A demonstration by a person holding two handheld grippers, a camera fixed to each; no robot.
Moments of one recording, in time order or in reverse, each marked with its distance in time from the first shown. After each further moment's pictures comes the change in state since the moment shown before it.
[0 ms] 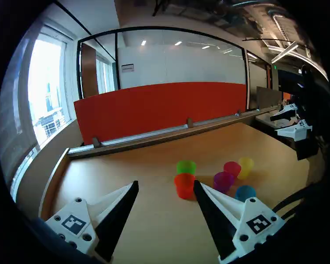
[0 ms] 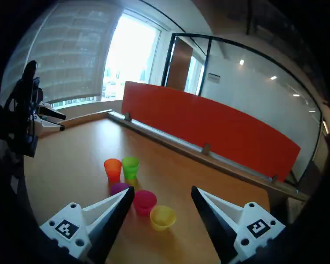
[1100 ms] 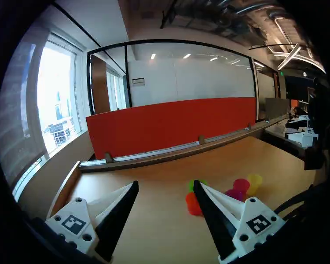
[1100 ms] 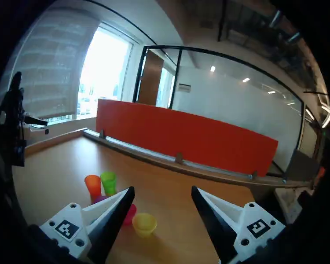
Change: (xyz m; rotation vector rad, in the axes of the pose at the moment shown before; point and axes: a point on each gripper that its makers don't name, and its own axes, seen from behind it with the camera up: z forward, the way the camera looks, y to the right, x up) left arm 0.045 -0.025 -0.007 0.092 0.107 -0.004; right arm 0.015 0.038 -0.030 -0.200 0.107 0.093
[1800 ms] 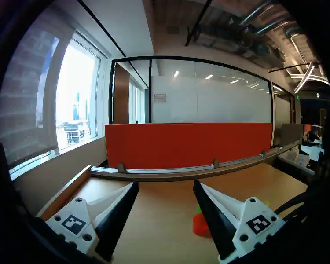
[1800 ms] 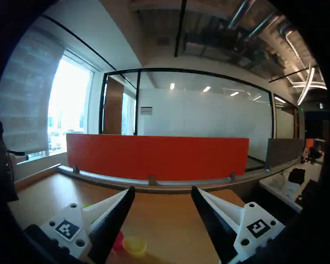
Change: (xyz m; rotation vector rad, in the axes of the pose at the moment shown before) left arm 0.032 -0.027 -0.004 0.141 0.143 -0.119; right arm 0.037 0.053 -0.014 -0.258 0.192 0.187
